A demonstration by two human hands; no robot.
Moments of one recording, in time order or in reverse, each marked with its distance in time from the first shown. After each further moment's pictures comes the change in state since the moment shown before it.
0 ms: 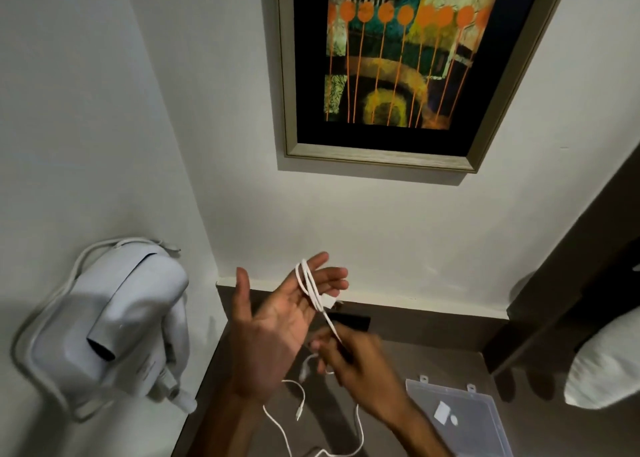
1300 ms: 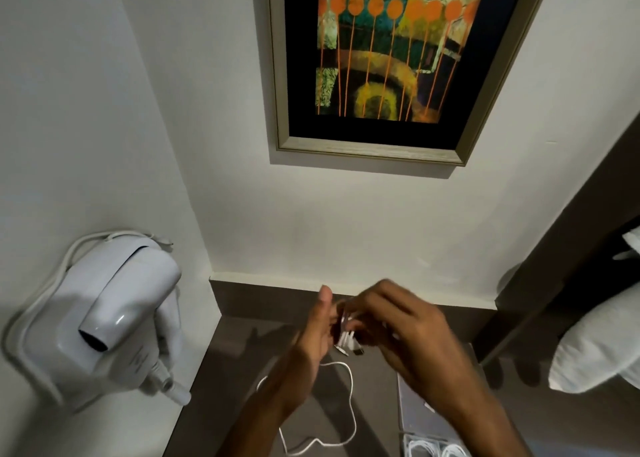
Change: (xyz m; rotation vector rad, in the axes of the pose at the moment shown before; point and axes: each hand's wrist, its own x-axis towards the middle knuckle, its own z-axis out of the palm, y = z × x) left_hand -0.008 -0.046 0.029 0.300 -0.016 -0.102; right_hand -0.033 -0.059 -0.088 -0.494 0.178 -0.431
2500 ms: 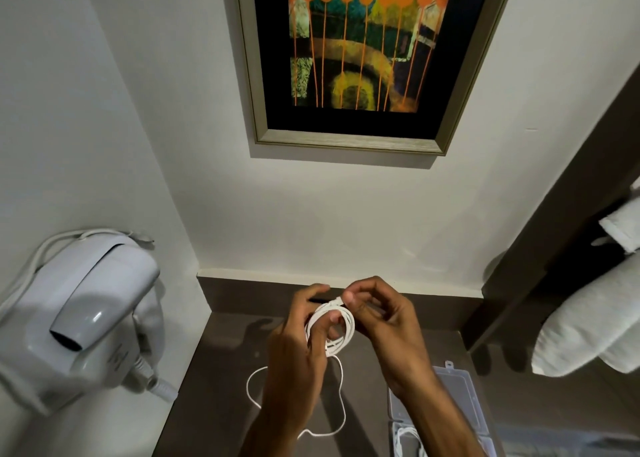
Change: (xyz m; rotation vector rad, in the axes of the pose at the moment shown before) left_hand -0.004 -0.031 0.019 0.726 0.558 0.422; right_hand -0.016 0.034 0.057 1.141 0.284 0.718
